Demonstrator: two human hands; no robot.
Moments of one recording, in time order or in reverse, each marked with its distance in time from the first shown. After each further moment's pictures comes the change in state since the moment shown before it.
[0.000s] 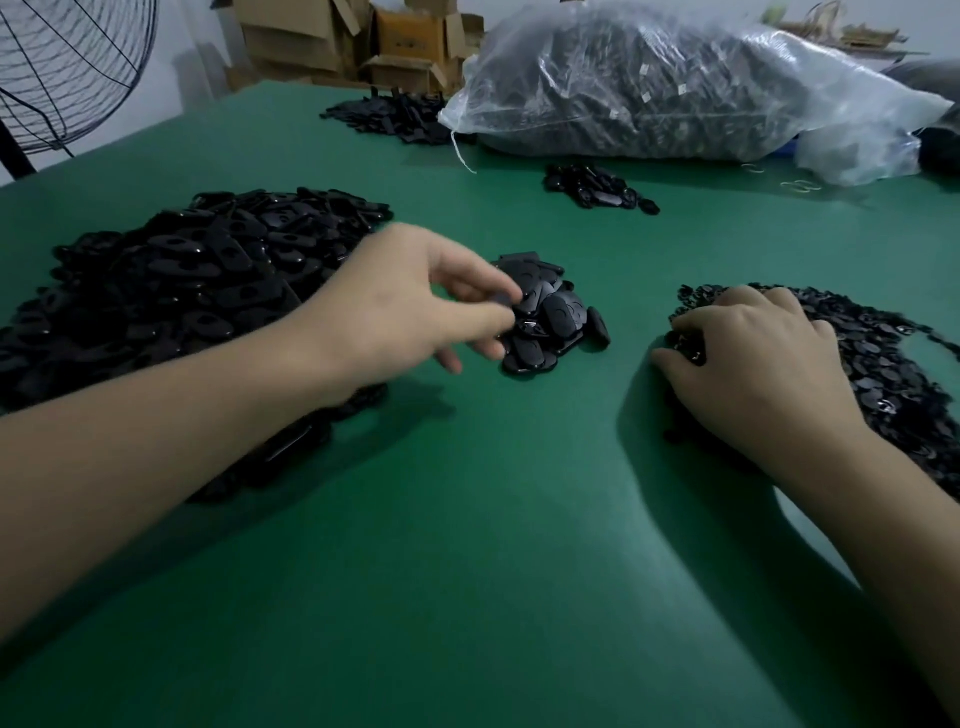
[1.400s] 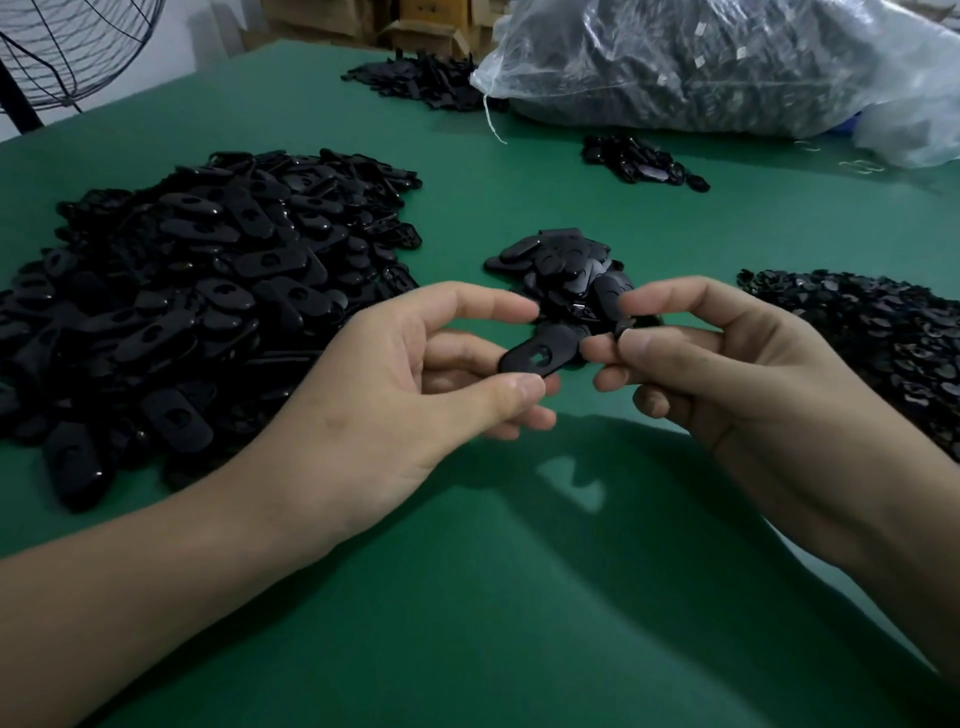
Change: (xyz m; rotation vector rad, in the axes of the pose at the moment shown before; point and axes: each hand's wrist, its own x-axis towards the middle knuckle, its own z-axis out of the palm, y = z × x) left_hand -0.067 -0.014 0.016 -0.468 0.046 -0.055; right_hand -0.037 -0.050 -0.013 1.764 -0.444 -0.037
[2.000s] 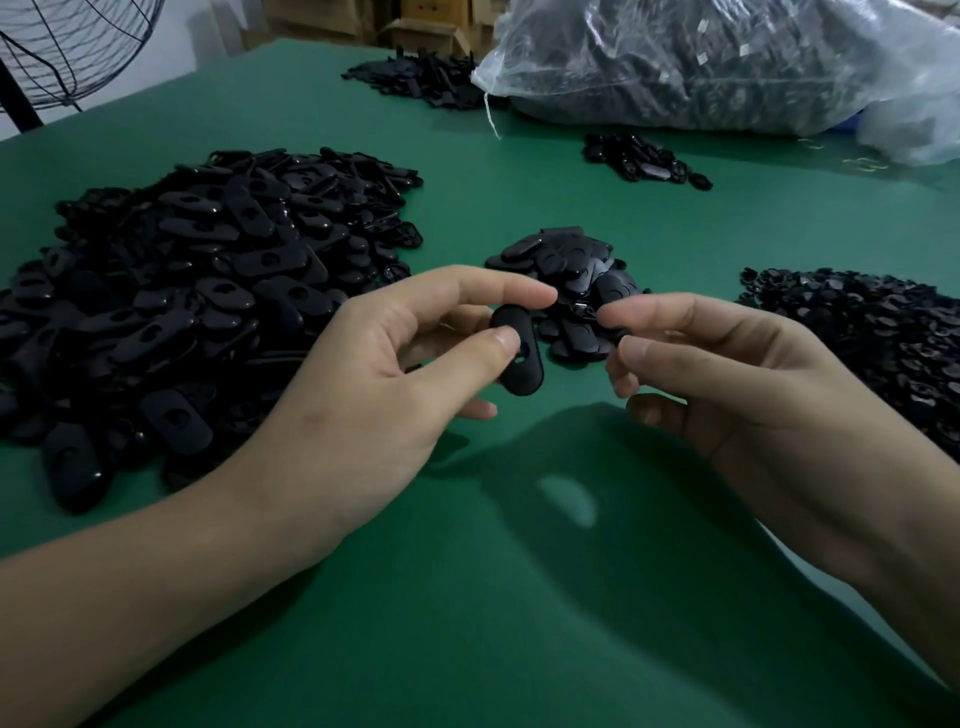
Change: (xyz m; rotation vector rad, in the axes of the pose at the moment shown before) left_hand 0.002 -0.007 -0.007 0.167 0.056 0.156; right_hand -0.003 0.001 0.004 -0.072 -0.038 0.005
